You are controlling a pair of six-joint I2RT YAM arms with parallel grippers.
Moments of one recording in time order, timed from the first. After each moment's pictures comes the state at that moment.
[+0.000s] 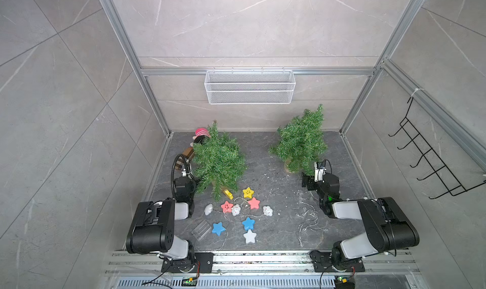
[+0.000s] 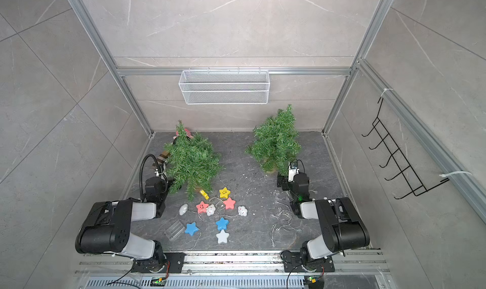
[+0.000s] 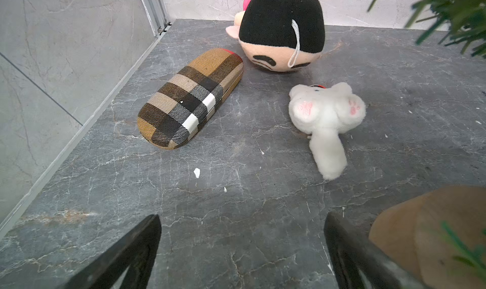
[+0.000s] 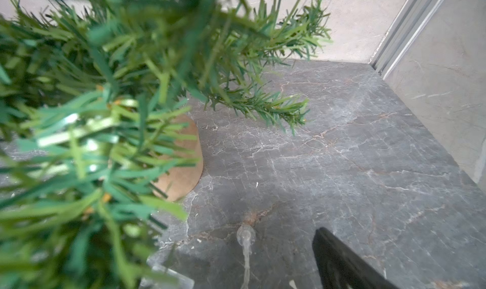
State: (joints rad) left arm 0.03 1.50 0.33 0.74 -0.07 0.00; right arm 0.12 1.51 0.34 0.80 0.06 -0.02
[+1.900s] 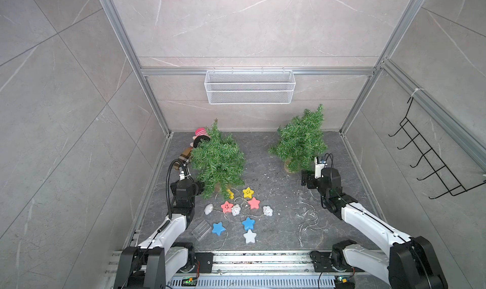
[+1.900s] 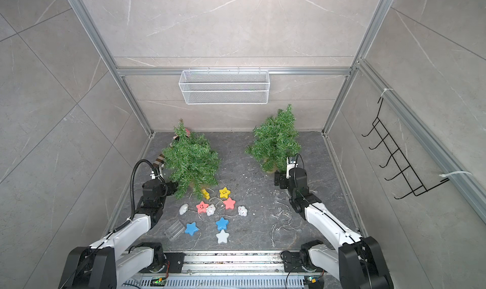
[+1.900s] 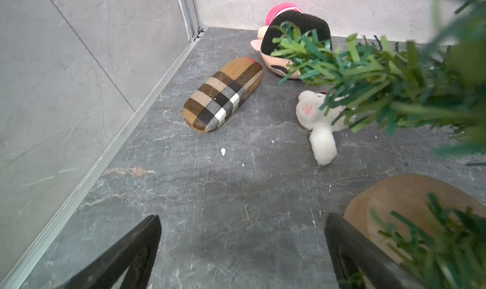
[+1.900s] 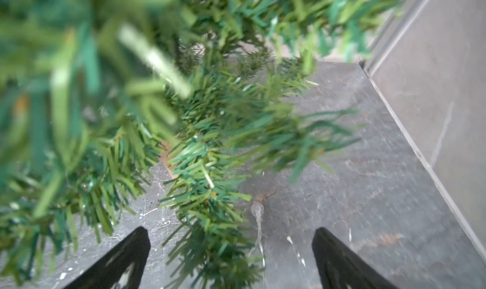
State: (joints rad) left arm -0.10 1.04 0.32 0.25 -0.31 -0.10; right arm 0.26 1.10 0.56 0.02 0.22 0.12
